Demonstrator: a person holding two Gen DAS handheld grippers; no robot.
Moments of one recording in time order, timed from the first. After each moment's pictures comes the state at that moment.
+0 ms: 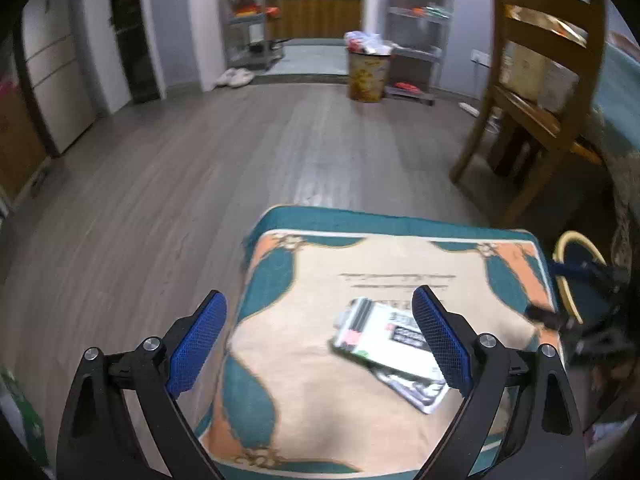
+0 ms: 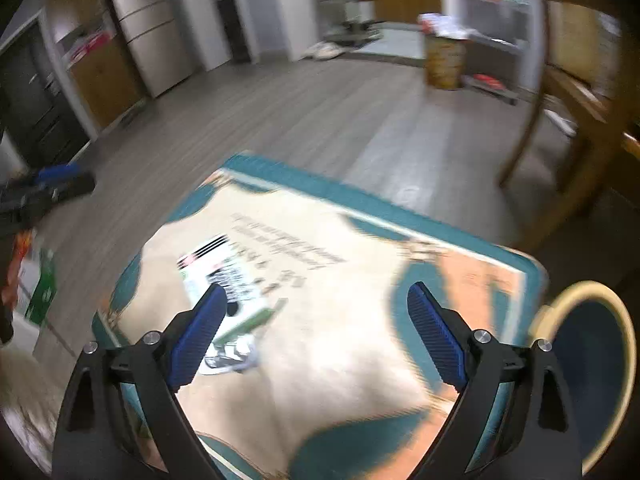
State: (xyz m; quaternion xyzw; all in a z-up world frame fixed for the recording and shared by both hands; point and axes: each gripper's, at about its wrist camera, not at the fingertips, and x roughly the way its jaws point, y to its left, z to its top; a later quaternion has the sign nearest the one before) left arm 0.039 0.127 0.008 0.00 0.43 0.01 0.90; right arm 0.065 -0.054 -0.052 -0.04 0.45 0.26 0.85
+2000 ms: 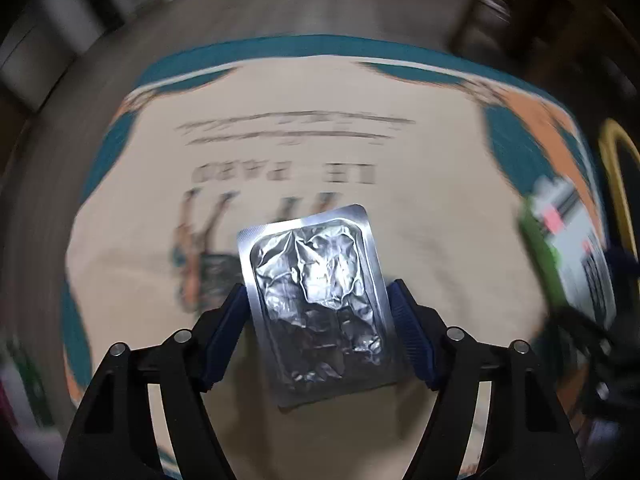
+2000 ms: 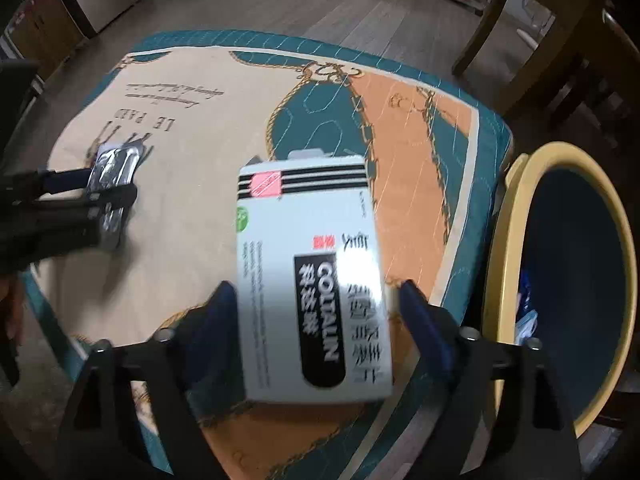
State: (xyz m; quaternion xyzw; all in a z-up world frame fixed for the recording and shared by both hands) left arm 0.063 -0.028 -0.149 0.04 0.60 -0.01 0.80; right arm 0.044 -0.148 -0.147 -0.09 0.59 0.13 0.79
